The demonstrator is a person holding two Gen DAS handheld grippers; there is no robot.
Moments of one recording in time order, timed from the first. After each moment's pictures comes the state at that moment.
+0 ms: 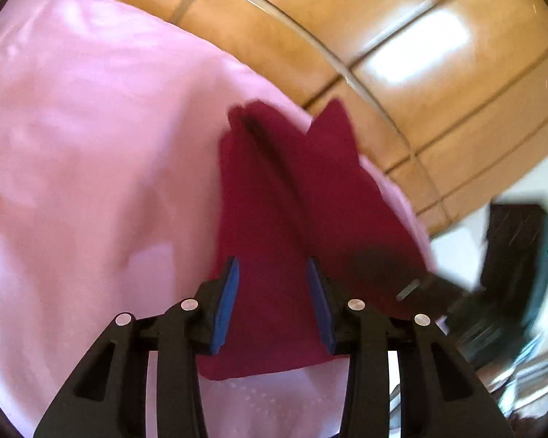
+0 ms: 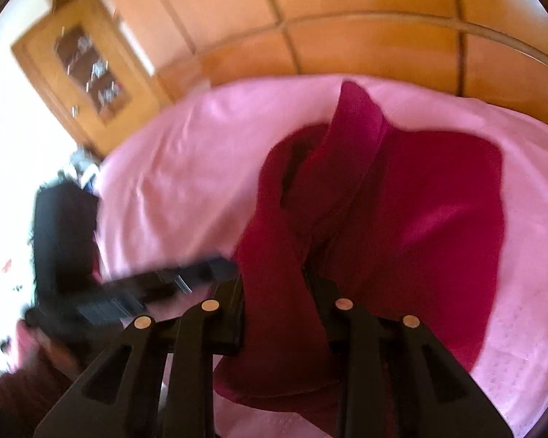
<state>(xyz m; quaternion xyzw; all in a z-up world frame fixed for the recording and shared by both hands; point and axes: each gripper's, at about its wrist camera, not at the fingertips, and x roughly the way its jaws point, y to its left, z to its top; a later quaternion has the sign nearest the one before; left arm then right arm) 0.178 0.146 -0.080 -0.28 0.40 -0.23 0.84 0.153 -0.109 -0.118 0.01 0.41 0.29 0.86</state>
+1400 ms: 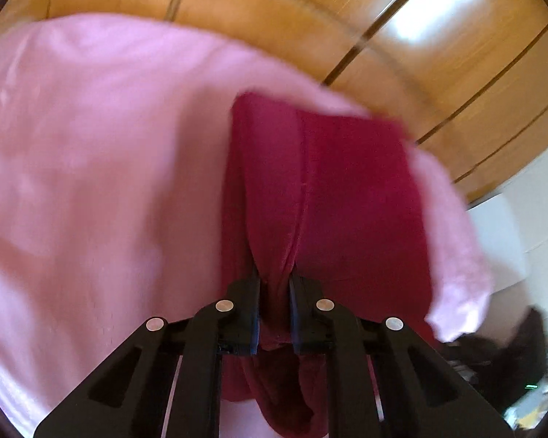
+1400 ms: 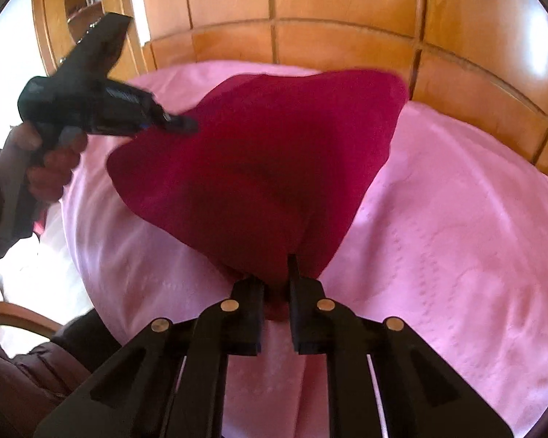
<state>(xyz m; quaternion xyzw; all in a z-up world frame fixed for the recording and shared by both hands) 0.203 0.123 -0.100 -0.16 0.45 -0.19 0.86 0.074 -0.191 -0.168 -0.09 0.36 0.22 0.90</state>
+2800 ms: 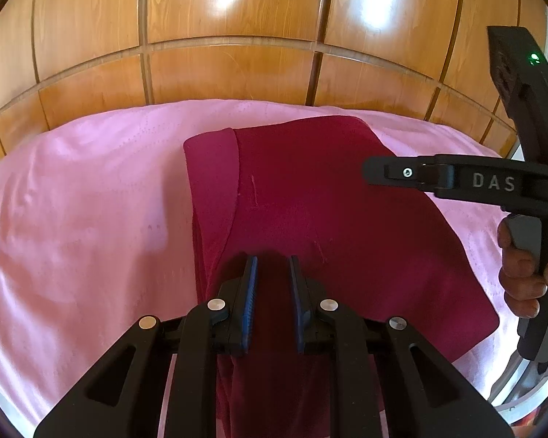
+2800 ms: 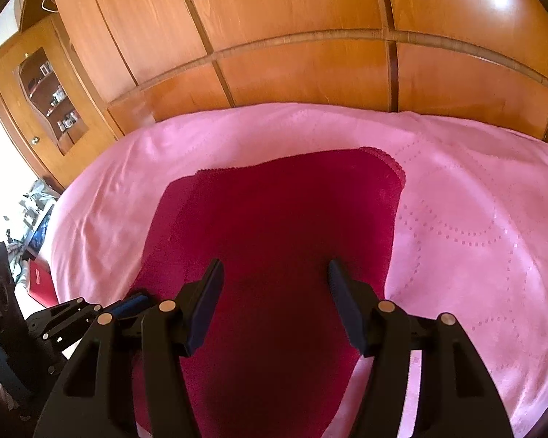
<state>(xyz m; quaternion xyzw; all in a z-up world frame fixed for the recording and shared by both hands) 0.165 0.067 -0.095 0.01 0.34 -0.14 0.93 0.211 -0.202 -0.116 0.05 0.37 0.20 0.90</state>
